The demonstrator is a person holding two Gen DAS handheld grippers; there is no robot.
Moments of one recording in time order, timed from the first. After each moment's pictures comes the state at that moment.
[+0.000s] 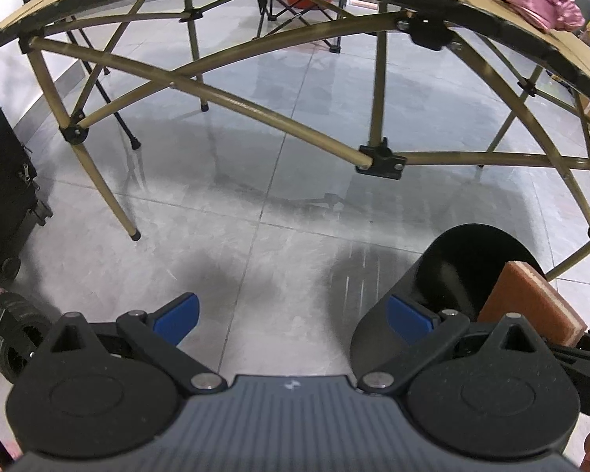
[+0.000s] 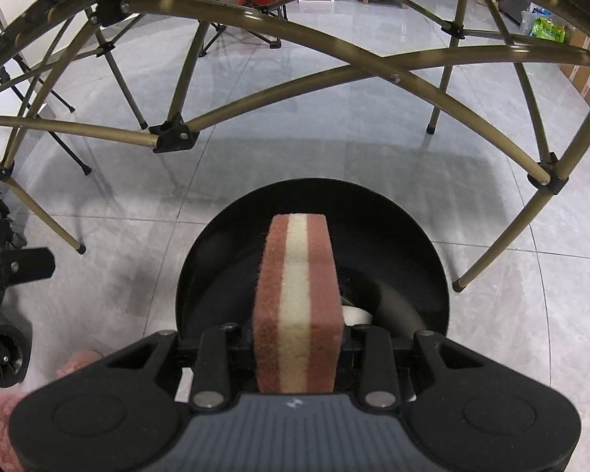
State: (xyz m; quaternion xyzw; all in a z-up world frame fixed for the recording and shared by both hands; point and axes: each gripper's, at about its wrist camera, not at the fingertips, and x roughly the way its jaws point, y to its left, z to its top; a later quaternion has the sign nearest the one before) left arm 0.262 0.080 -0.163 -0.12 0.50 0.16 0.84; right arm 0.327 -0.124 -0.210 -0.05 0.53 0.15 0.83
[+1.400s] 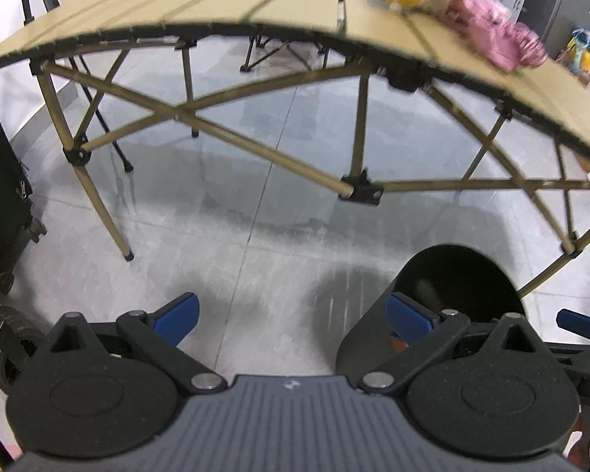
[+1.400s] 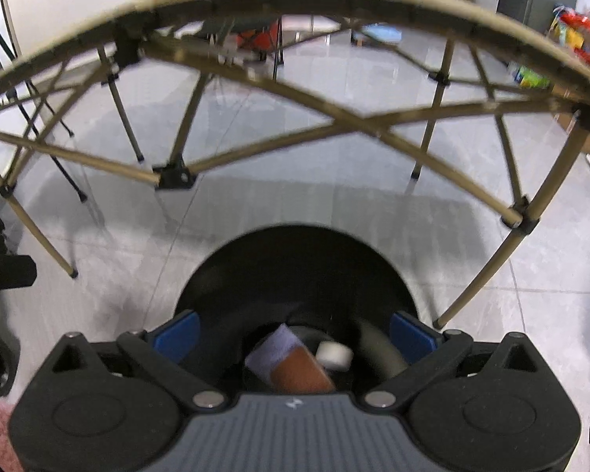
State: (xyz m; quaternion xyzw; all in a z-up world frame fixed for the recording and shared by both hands) left arm 0.238 0.075 -0.130 -0.12 0.45 0.14 0.87; right arm 0.310 -0.134 -0.181 -0.06 0.45 0.14 0.88
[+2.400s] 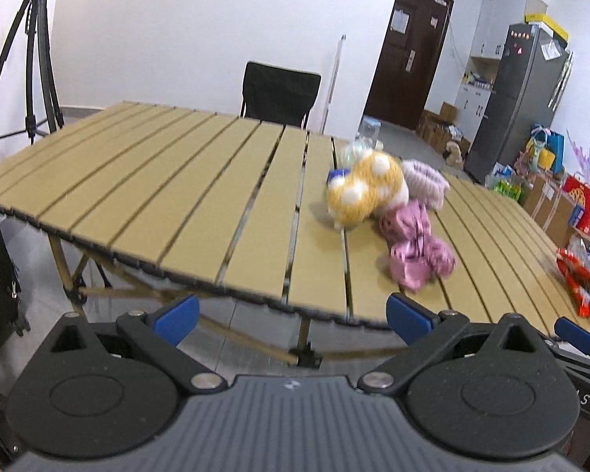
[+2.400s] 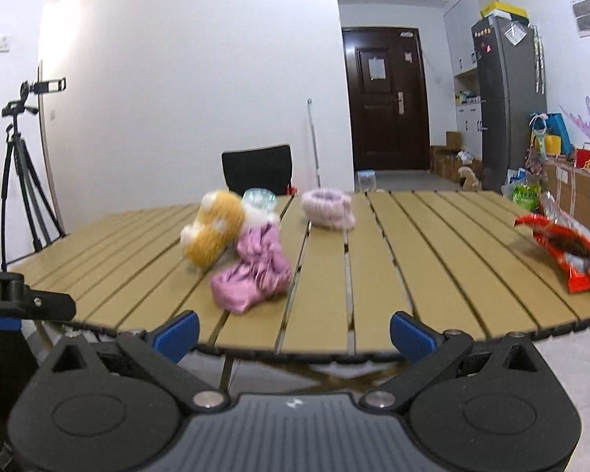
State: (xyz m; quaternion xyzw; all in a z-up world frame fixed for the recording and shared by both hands) left arm 0.246 0.080 0.008 -0.14 0.28 0.12 0.94; right arm 0.301 -0.160 -0.033 0.02 0.20 0.18 0.96
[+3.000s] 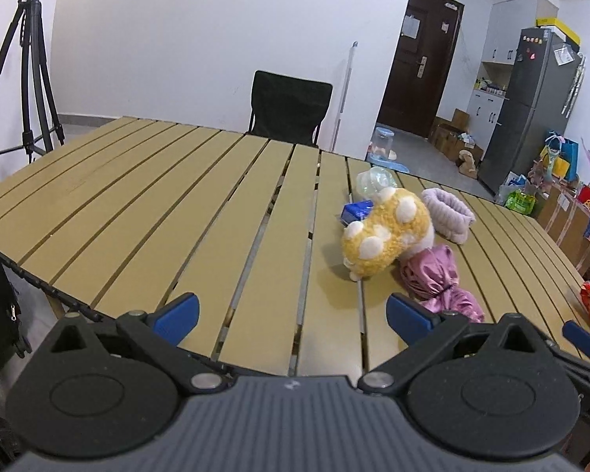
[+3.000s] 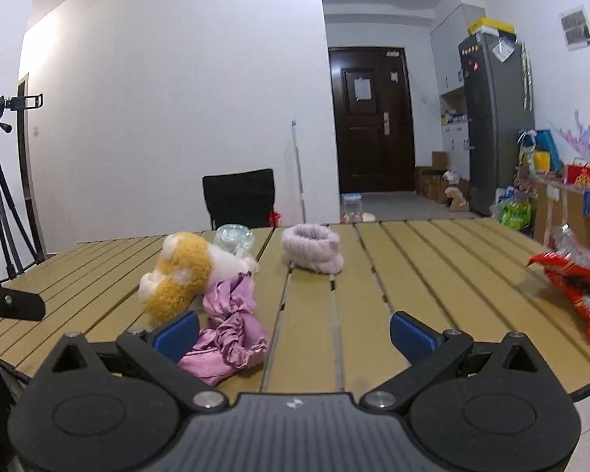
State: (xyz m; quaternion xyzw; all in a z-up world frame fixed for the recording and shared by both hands) left arm 0.305 0.104 0.015 -0.14 0.28 0.14 0.94; right arm 0.373 -0.140 -0.035 0.03 0.17 0.16 0.97
